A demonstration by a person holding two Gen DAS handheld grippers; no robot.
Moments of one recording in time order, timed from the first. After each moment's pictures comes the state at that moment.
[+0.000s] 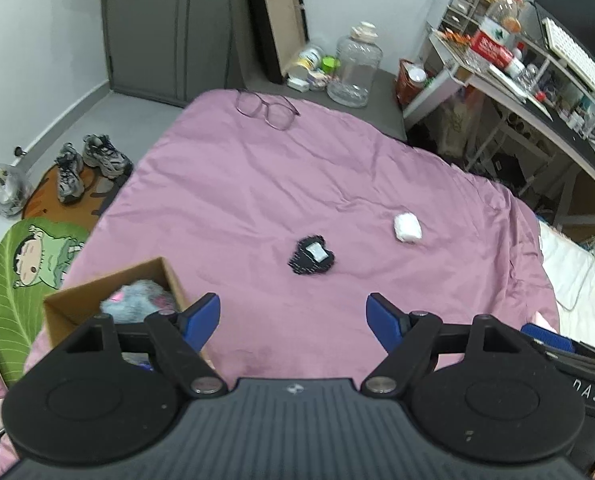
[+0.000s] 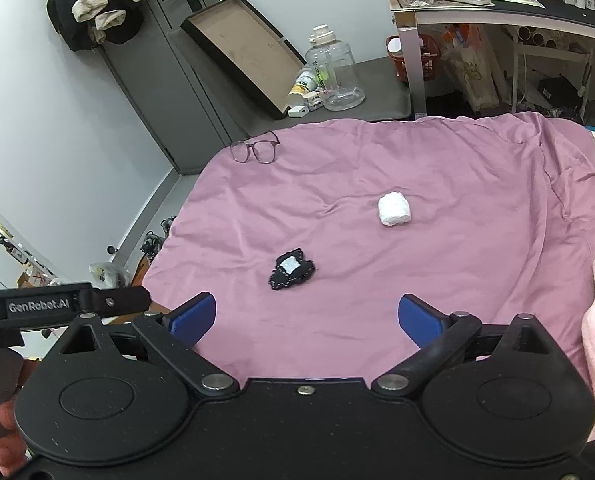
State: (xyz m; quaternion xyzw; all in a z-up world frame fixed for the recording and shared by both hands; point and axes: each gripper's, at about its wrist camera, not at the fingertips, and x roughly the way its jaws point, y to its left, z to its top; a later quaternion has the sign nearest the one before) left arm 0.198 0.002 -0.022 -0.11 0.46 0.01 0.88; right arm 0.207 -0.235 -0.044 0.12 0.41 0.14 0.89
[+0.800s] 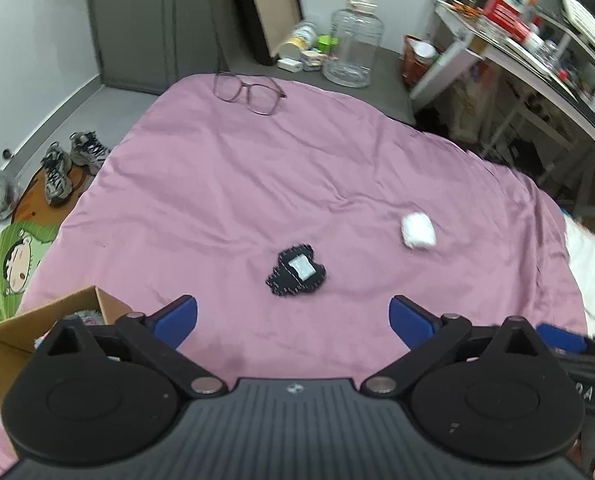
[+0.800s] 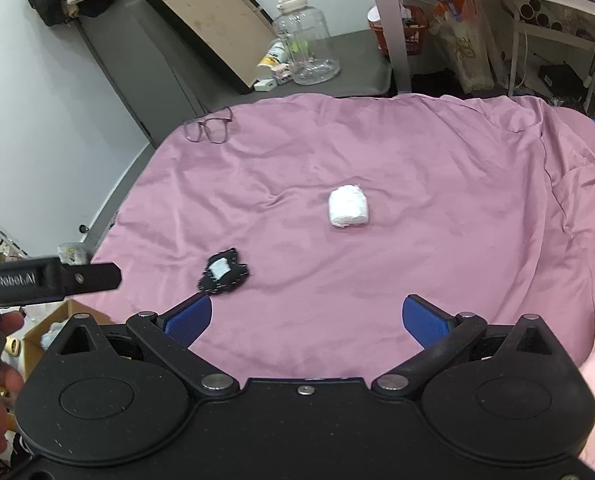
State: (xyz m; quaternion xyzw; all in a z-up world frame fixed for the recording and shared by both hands) left arm 0.267 -0.029 -0.073 -0.10 0.48 0.03 0.87; right arm 0.281 -0.270 -0.103 0.10 0.45 0.13 0.88
